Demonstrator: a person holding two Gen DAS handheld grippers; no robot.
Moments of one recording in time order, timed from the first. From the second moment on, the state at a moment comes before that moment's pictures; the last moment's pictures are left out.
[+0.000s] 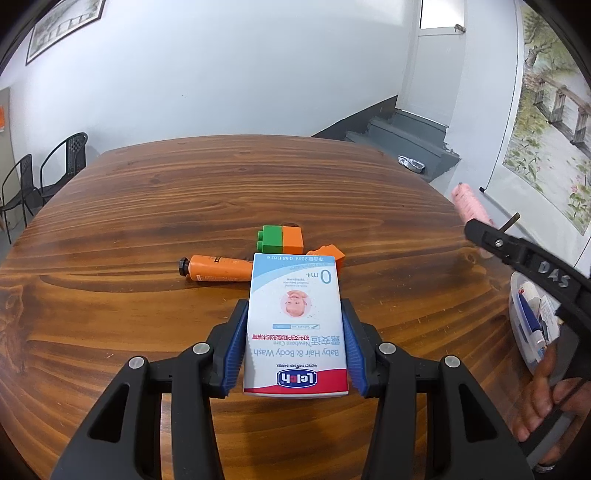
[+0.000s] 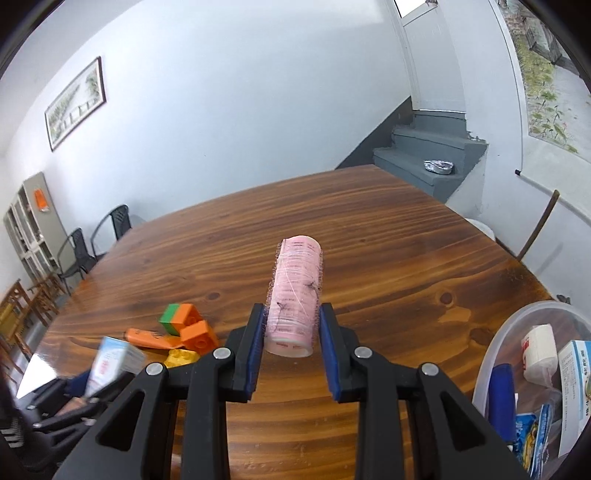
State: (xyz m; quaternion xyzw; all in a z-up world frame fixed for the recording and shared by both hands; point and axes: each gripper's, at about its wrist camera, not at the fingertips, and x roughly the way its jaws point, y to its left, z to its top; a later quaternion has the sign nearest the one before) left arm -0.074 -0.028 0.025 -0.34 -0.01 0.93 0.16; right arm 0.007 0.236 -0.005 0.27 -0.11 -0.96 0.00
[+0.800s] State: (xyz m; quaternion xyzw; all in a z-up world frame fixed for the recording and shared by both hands) left arm -0.033 0.113 0.045 -0.35 0.04 0.89 0.29; right arm 0.134 0.358 -0.010 0.23 -0.16 -0.96 -0.06
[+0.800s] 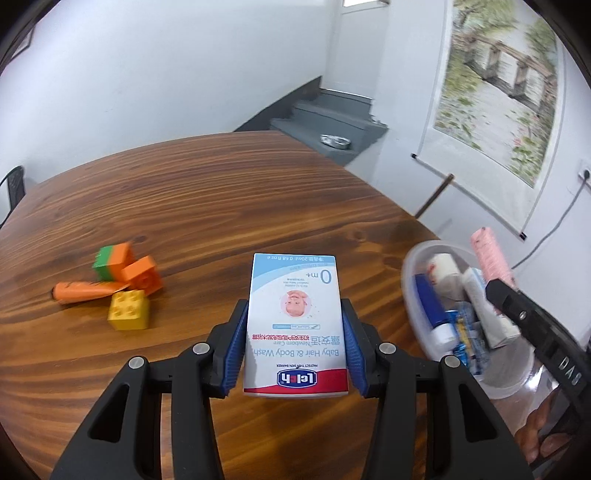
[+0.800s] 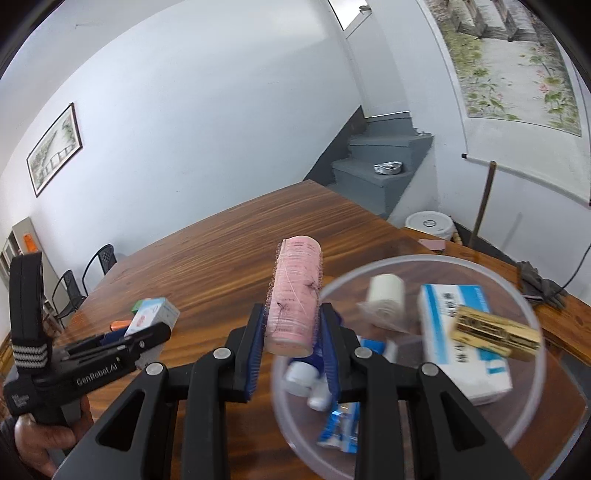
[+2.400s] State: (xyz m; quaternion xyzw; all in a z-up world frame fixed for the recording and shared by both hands) left arm -0.024 0.198 0.060 -0.36 0.04 0.85 0.39; right arm 0.160 0.385 -0.025 0.26 -0.13 -0.95 -0.11
